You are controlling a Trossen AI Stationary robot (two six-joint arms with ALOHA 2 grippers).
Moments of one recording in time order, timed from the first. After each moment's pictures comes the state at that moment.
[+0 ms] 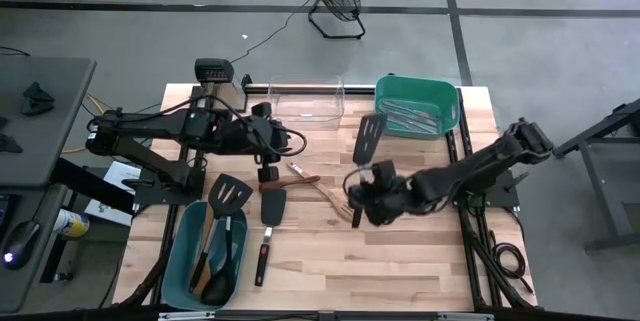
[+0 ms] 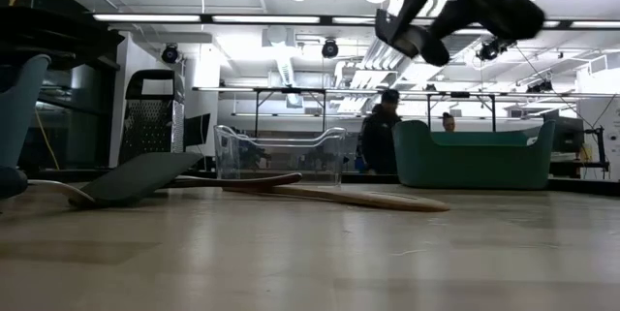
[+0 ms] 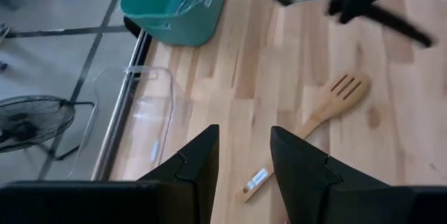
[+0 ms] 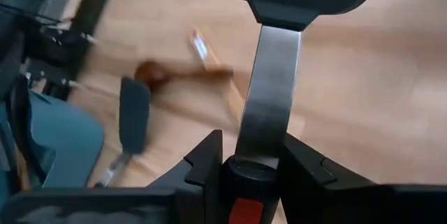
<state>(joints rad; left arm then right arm) -0.08 1.31 1.49 -0.92 -0.38 0.02 0.38 1.51 1.17 -0.71 0.64 1.59</state>
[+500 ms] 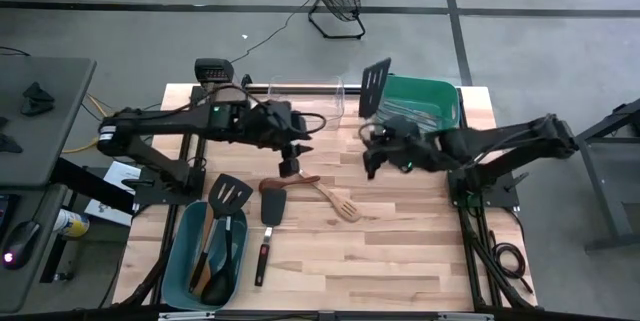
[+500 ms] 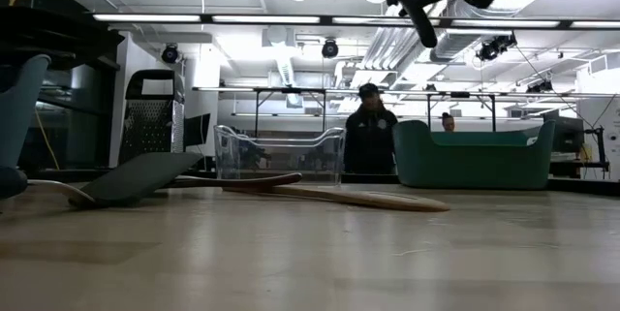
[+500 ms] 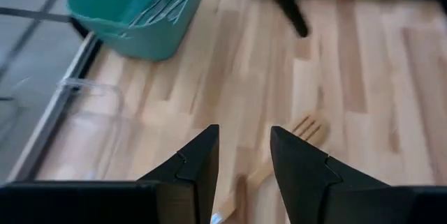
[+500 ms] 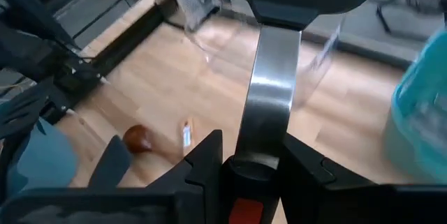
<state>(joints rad) 0.05 1.42 1.49 -0.73 -0.12 -0.06 0.13 1.25 1.17 -0.66 0.64 0.89</state>
